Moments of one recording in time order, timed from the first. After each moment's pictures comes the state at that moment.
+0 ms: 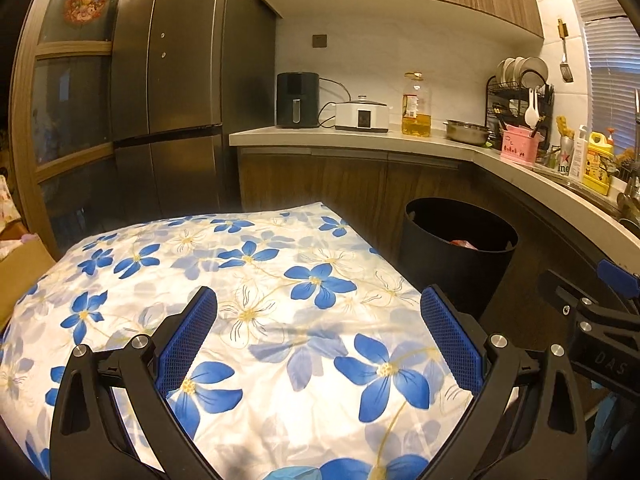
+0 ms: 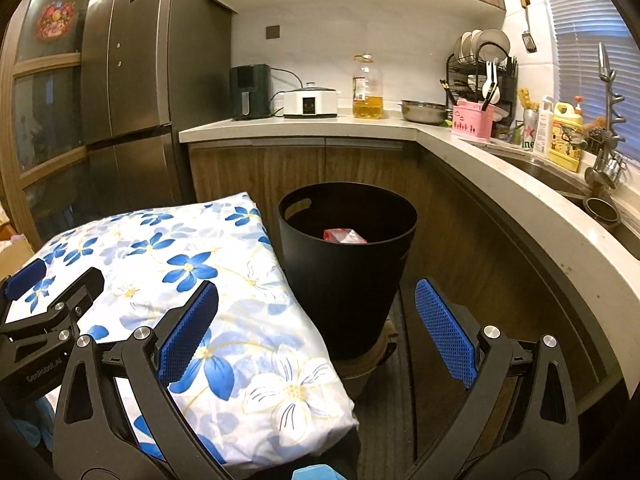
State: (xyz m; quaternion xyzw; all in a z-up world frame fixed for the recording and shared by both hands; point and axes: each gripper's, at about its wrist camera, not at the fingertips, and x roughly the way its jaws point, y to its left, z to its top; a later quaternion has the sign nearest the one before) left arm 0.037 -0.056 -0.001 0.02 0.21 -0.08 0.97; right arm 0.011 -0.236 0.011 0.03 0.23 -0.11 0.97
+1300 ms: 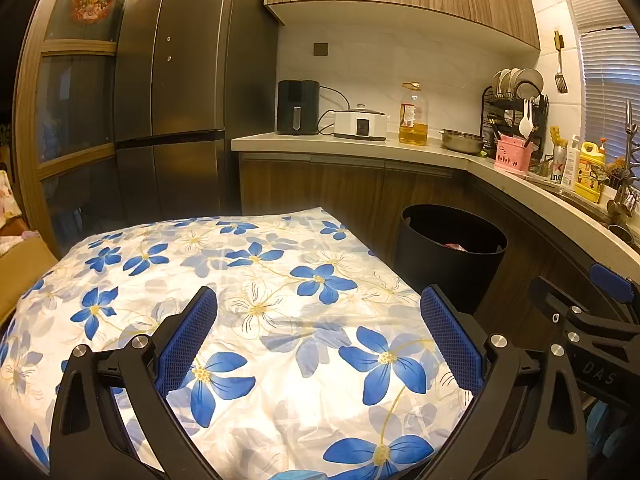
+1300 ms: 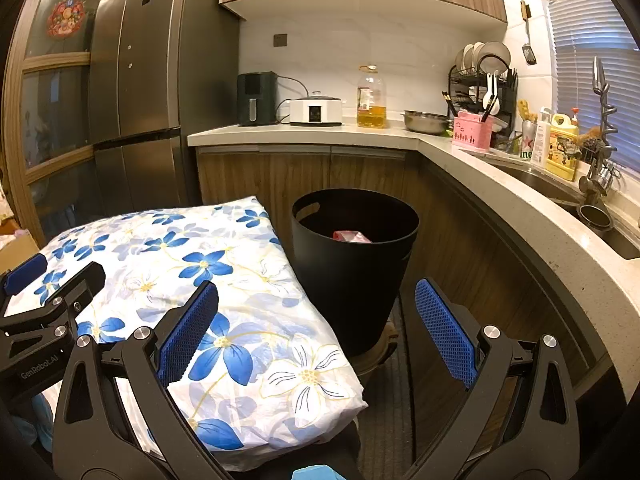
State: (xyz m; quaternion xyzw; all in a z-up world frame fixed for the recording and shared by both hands) left arm 0.016 -0.037 0.005 0.00 0.20 -0.09 0.98; right arm -0.010 -0.215 0.018 0.02 0.22 -0.10 0.97
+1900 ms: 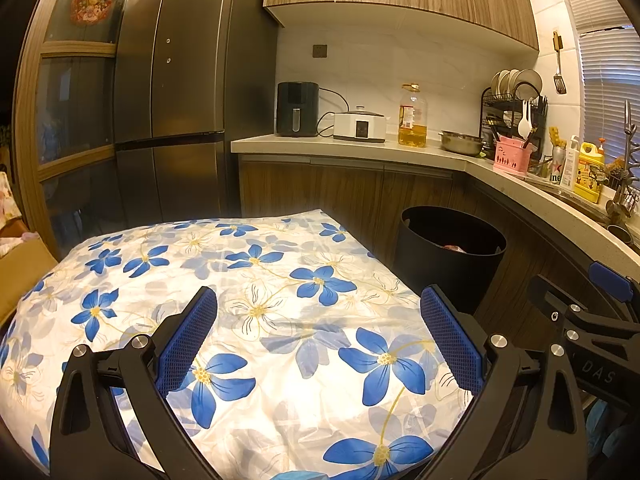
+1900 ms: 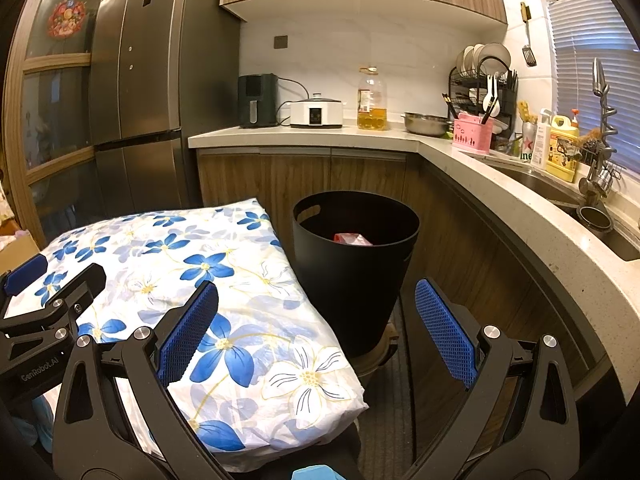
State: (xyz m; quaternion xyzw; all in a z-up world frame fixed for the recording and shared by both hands) left arm 0.015 -0.037 0.006 0.00 0.20 -0.09 0.98; right arm -0.010 -0.216 0.019 0.02 0.22 -0.10 0.97
